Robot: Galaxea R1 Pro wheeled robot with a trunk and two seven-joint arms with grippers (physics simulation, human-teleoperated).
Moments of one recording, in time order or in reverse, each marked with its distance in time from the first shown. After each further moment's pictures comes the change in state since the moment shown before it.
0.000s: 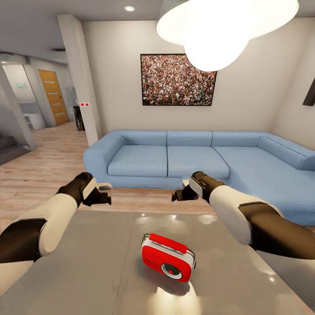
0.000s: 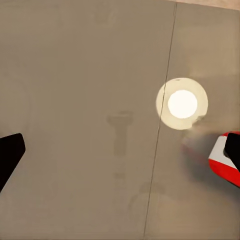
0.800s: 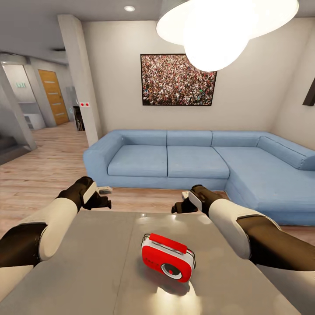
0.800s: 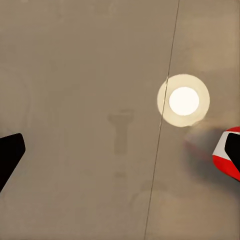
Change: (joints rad) left arm 0.032 0.000 0.000 0.000 0.000 -0.020 0.000; right arm 0.100 0.001 0.003 0.000 0.003 -0.053 0.001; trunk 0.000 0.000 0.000
